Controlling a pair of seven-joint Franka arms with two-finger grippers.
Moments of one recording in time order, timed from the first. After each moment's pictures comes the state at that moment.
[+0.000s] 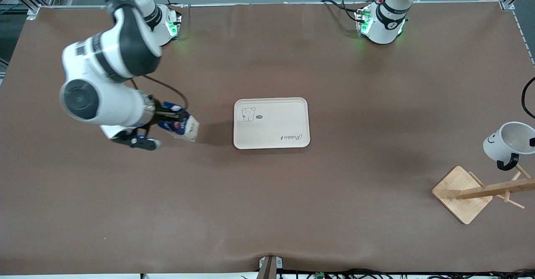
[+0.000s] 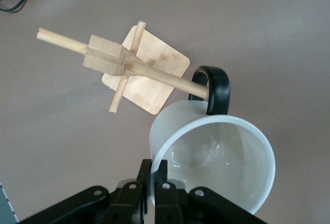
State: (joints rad) left arm 0.43 0.40 -0.19 -1.29 0.05 1.71 0.56; right arm 0.33 0.33 -0.11 -1.54 0.19 1.55 0.37
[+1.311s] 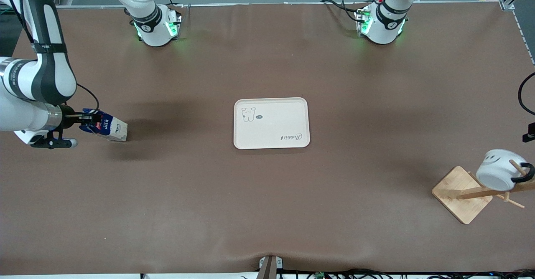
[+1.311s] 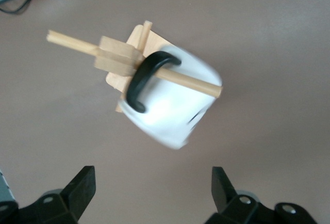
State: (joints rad) left arm 0.41 0.40 -0.17 -1.28 0.05 1.69 0.57; right arm -0.07 0.25 -0.11 -1.92 -0.02 1.84 -0.15
